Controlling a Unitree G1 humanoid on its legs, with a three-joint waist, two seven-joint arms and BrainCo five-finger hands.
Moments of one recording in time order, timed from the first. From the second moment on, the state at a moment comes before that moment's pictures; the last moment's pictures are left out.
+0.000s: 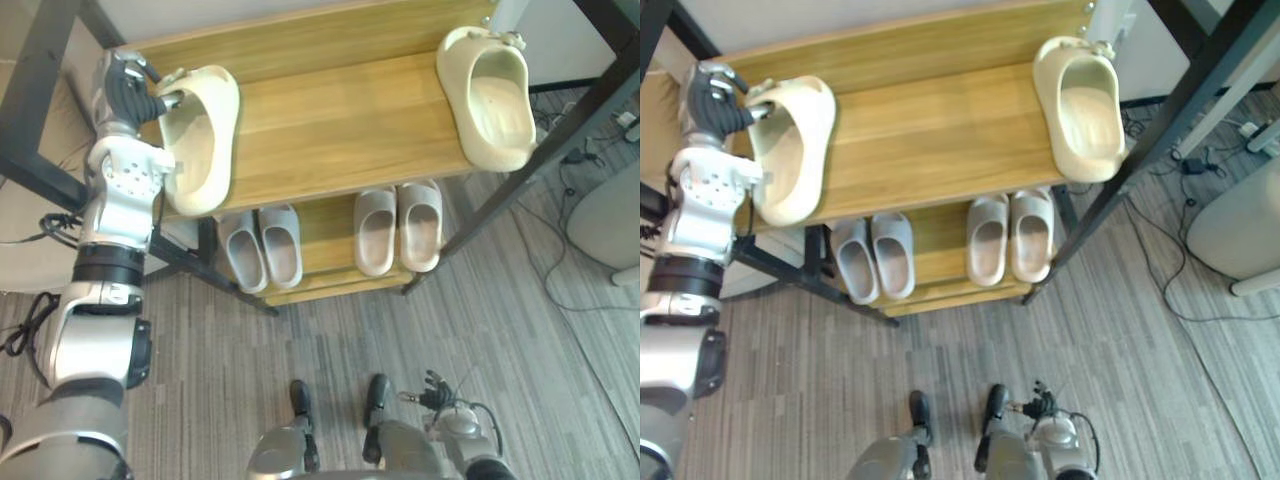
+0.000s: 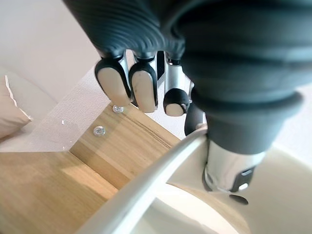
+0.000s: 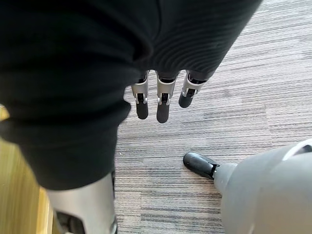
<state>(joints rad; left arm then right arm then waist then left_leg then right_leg) -0.95 0.63 -0.01 0.65 0.31 -0.01 0.29 -0.05 -0.12 -0.08 0.92 -0.12 0.00 -0.09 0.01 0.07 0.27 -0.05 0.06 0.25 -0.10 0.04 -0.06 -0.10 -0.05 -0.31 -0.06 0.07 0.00</state>
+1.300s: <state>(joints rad) -1.21 0.49 -0.20 0.74 0.17 0.01 0.31 -0.06 -0.13 -0.12 0.91 -0.11 0.00 -0.10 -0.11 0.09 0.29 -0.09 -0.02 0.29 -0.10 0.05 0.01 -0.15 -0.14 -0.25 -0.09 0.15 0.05</state>
